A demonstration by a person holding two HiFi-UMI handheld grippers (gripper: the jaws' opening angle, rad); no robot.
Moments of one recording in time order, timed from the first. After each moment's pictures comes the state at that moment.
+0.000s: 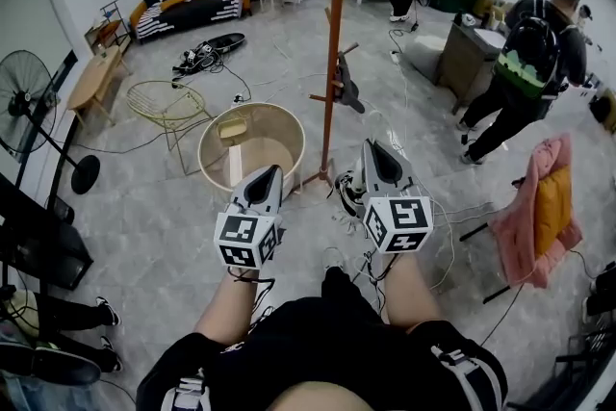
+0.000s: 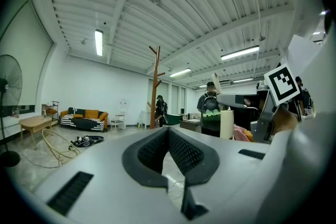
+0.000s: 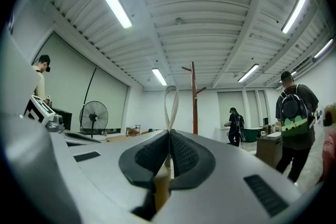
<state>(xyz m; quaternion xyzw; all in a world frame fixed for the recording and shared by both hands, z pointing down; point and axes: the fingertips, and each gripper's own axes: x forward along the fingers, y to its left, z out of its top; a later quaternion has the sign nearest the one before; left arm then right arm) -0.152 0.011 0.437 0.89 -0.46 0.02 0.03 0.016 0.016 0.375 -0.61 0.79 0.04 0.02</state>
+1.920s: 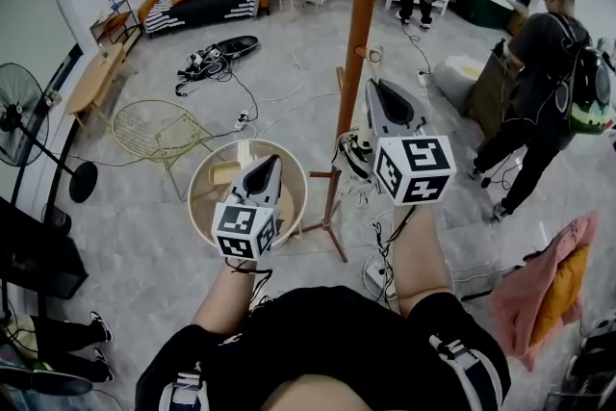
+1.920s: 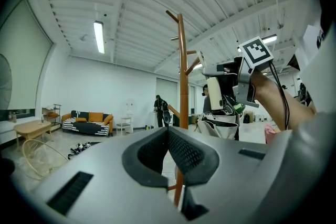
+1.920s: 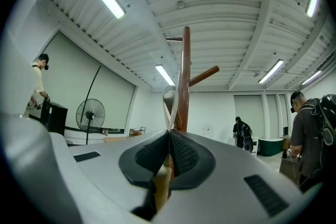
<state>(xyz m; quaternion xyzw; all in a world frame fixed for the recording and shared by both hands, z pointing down) -0.061 -0.464 0.409 0.87 -0.50 0.02 0.03 0.100 -0.509 0.259 -0.55 0.83 0.08 0.01</state>
